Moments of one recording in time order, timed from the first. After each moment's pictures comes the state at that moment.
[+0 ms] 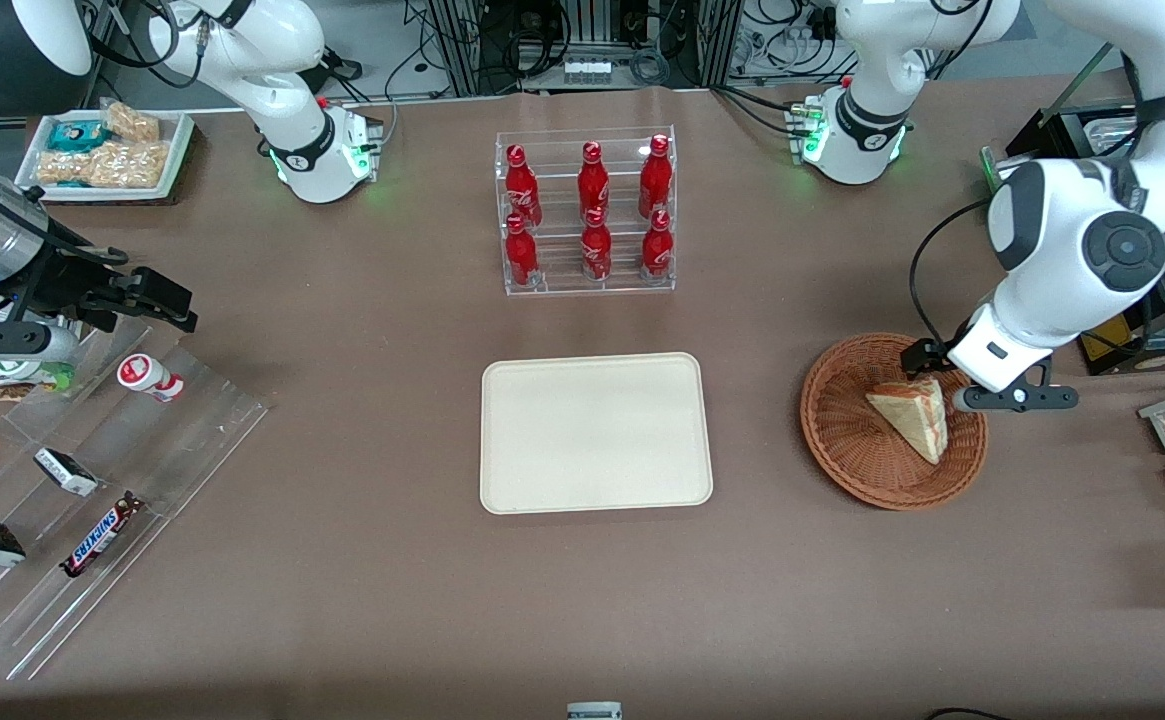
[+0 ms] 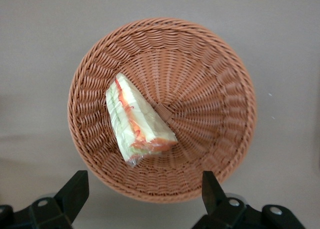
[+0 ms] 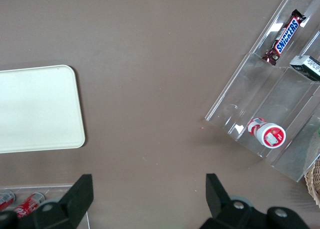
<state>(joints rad) -0.07 0.08 0.00 -2.14 0.04 2.19 -0.10</state>
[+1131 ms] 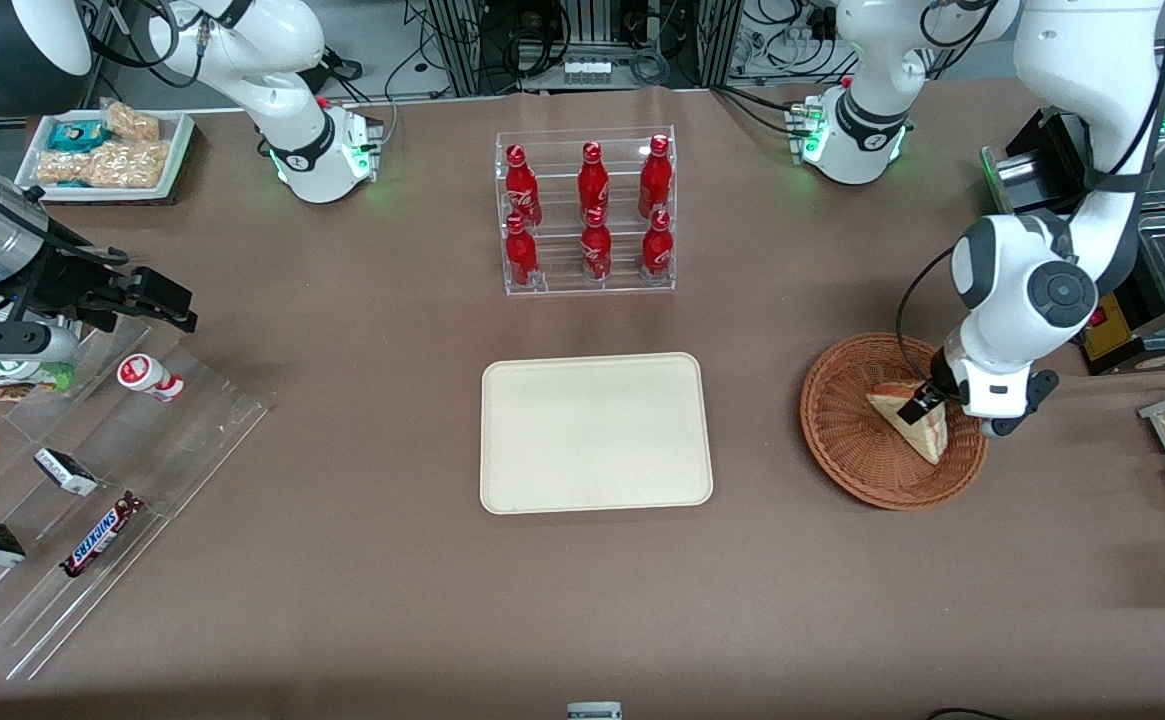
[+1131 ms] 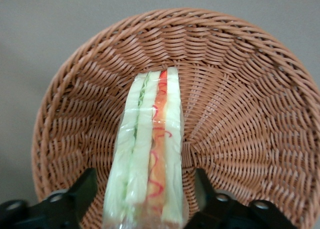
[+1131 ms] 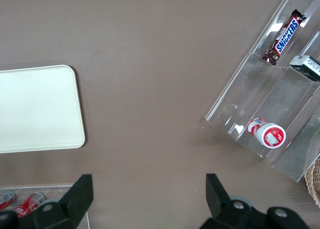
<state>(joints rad) -0.03 0.25 0.01 -2.26 0.04 2.51 -0.76</state>
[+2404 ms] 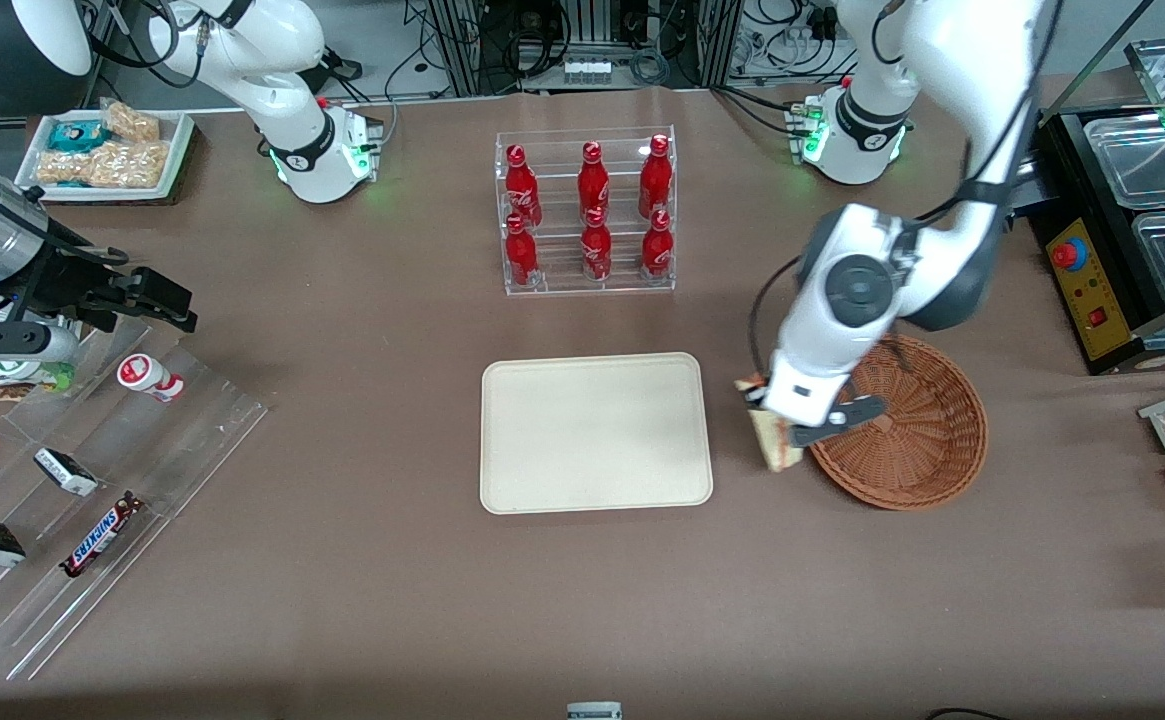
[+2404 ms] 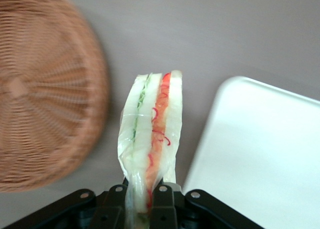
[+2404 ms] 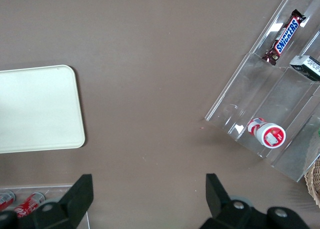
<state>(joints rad) -0.41 0.36 -0.07 -1.86 0.04 2.21 -0.80</state>
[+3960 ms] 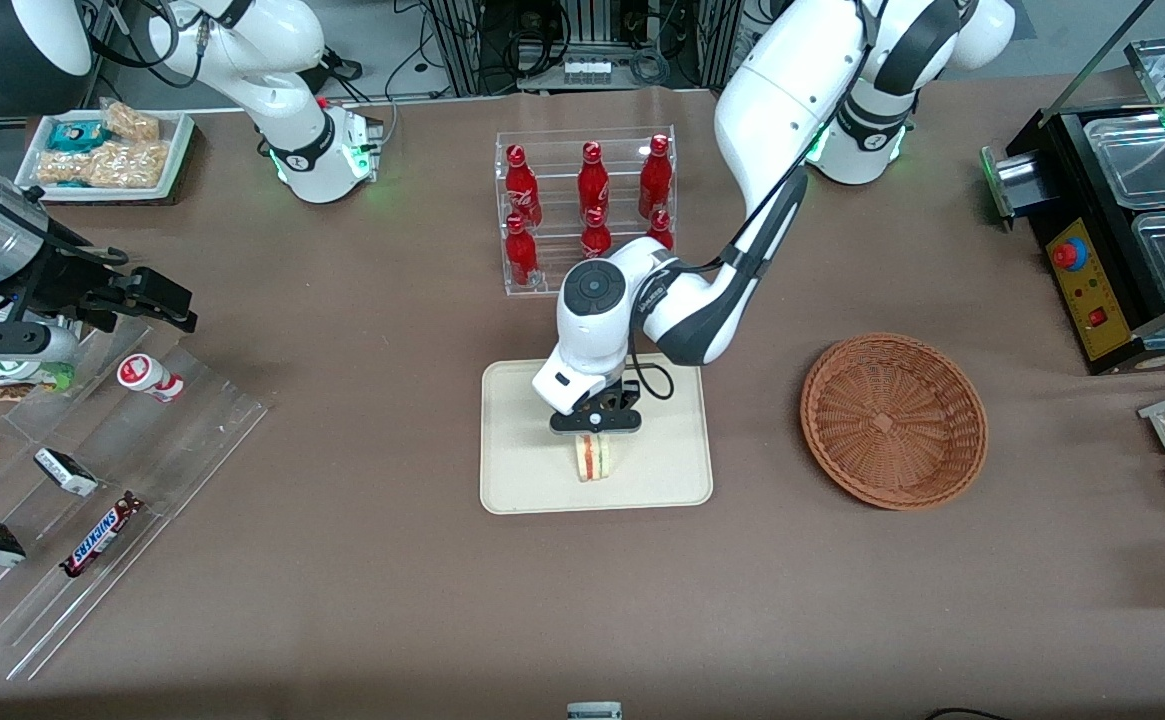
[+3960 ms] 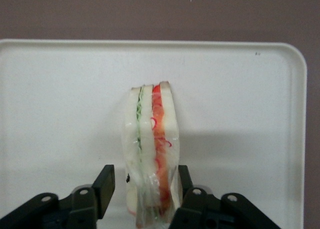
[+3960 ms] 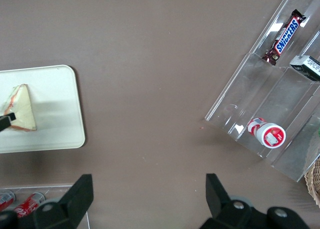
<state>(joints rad) -0.72 0.75 -0.05 -1.42 0.12 2.30 -0.88</state>
